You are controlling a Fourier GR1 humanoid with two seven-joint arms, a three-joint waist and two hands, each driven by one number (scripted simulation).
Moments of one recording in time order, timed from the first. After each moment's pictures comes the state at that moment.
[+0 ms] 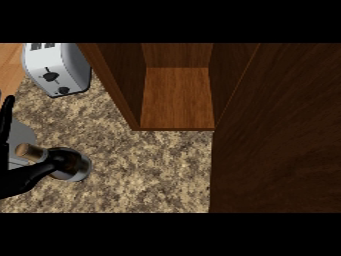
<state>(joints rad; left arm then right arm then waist) -0.02 0.07 0.16 -2.05 0.21 0.18 0.21 0.12 -0.11 0.00 -2.39 -0.25 0.20 0.37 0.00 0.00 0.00</state>
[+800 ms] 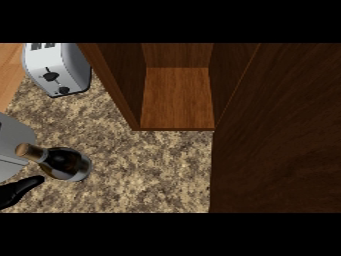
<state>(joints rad) 0.13 0.09 0.29 -1.94 0.28 0.06 0.08 0.10 -0.08 0.01 -2.39 -0.23 0.20 0.39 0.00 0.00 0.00</state>
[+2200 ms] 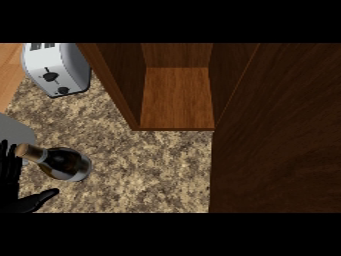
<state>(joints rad) 0.14 0.11 0.38 -1.41 0.25 -0.15 -0.29 0.11 -0.07 0.01 -2.39 -0.23 0.24 0.40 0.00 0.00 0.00</state>
